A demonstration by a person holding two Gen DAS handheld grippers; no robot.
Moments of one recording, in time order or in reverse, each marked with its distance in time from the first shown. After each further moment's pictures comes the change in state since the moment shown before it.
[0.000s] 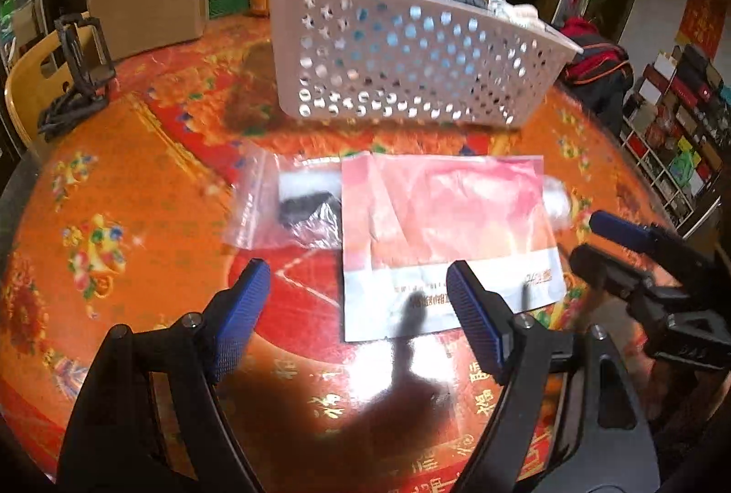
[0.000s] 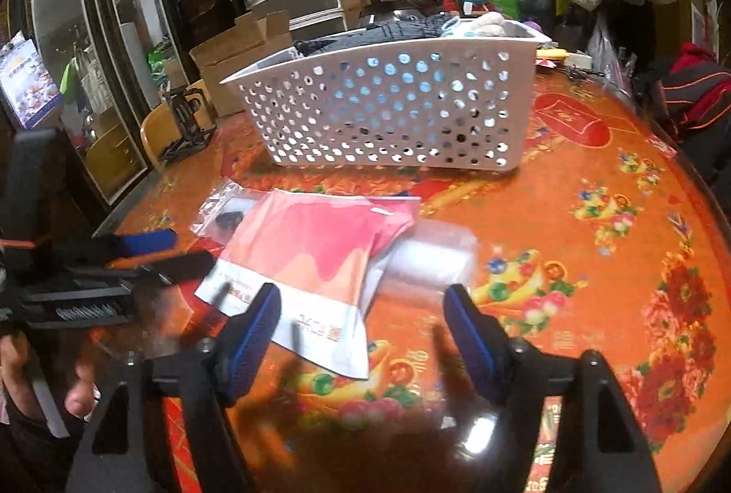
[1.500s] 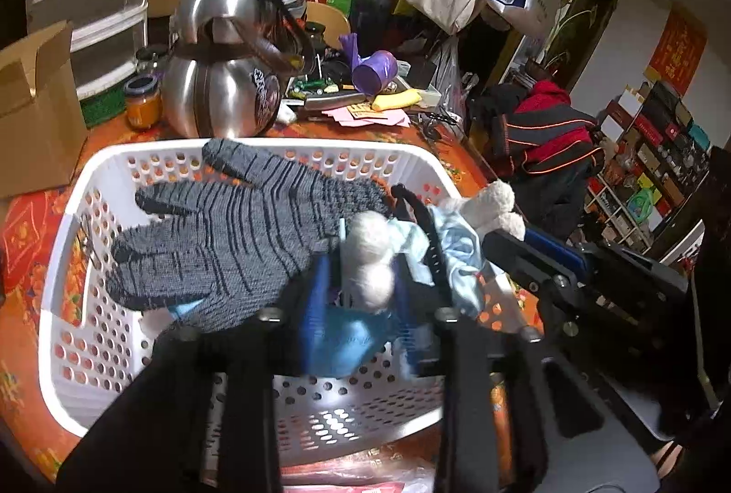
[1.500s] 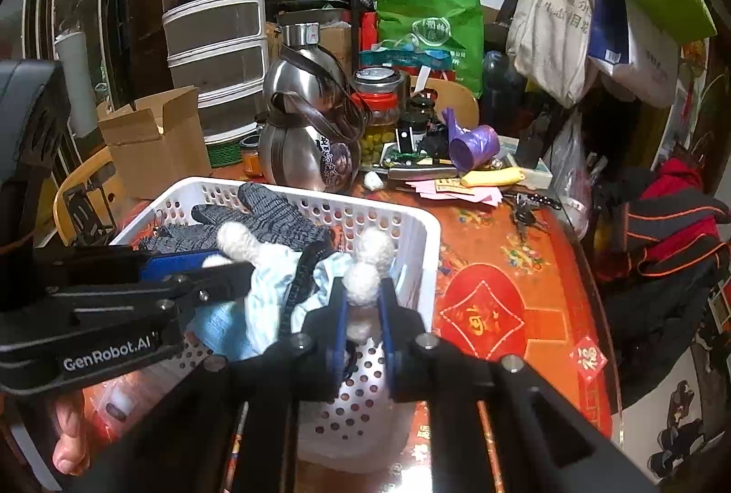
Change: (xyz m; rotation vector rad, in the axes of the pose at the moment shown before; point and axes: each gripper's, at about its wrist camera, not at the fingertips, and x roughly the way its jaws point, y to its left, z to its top) left arm 0.083 -0.090 0.274 -0.018 -0.045 -0.185; right arm 0.043 -0.083 0.229 -0.109 -0.070 -0.220
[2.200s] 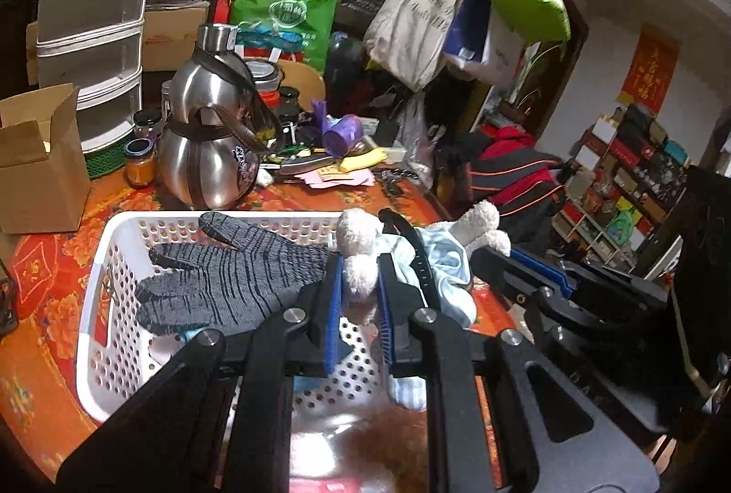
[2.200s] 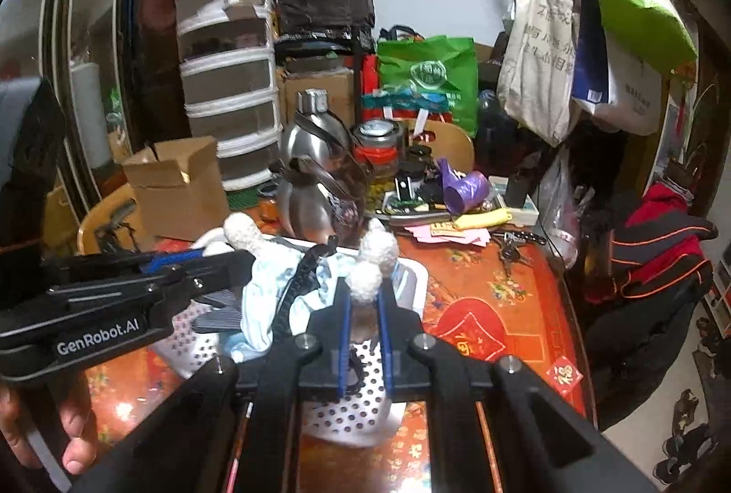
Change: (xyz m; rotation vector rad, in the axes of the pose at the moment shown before) left arm -0.080 -0.041 0.024 0.041 -0.140 -0.032; right arm -0.068 -0.003 0.028 0.018 -0.094 0.013
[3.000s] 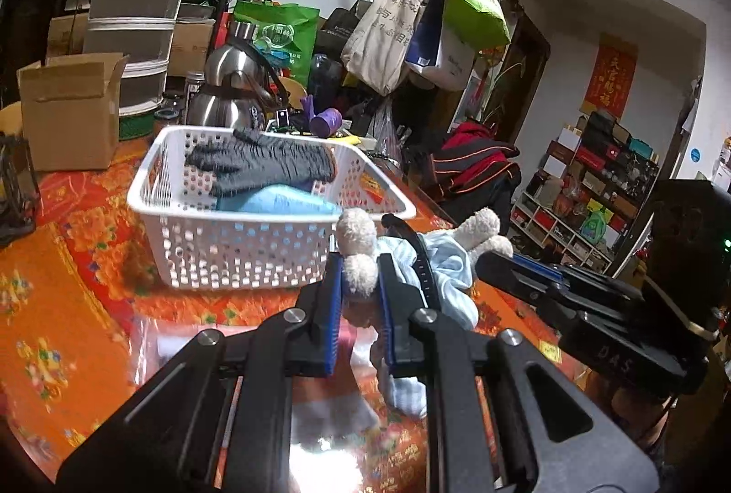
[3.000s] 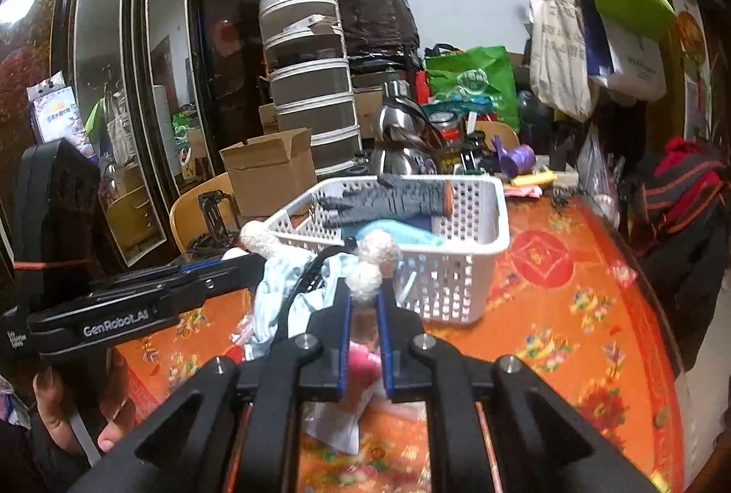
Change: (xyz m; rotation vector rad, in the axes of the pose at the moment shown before) left arm -0.148 0.015 -0.191 0.020 -0.143 -0.093; right arm -0.122 0.071 -0.149 0.038 -0.128 0.185
